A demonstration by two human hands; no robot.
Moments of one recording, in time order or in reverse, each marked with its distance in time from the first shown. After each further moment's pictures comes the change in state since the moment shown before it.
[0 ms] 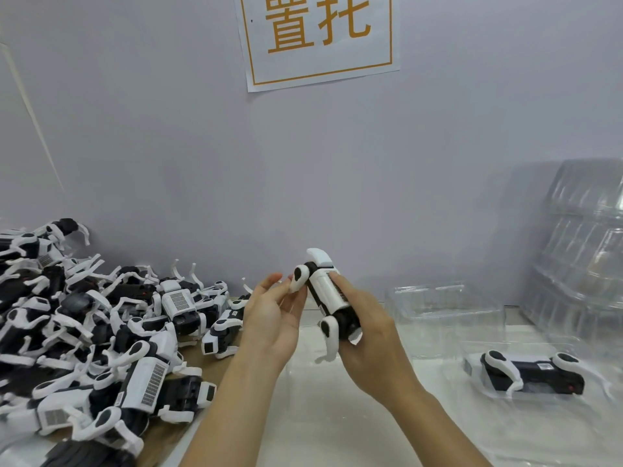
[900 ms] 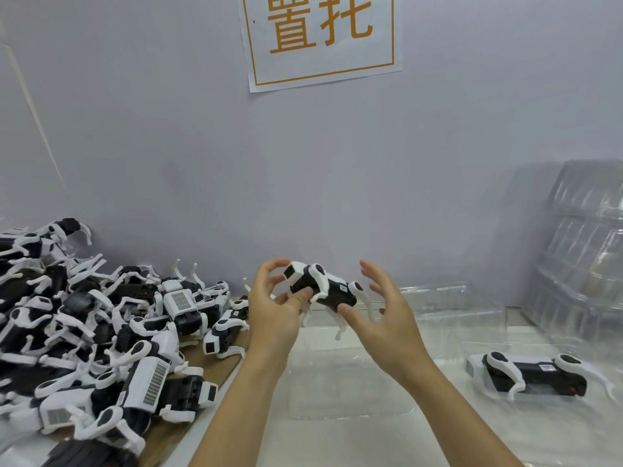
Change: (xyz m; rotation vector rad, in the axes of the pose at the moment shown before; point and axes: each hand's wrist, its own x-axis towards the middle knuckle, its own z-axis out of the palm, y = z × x) left_hand -0.003 -0.008 -0.011 0.684 -0.098 0.433; right_hand 0.017 -0.010 -0.024 0.212 -0.009 0.398
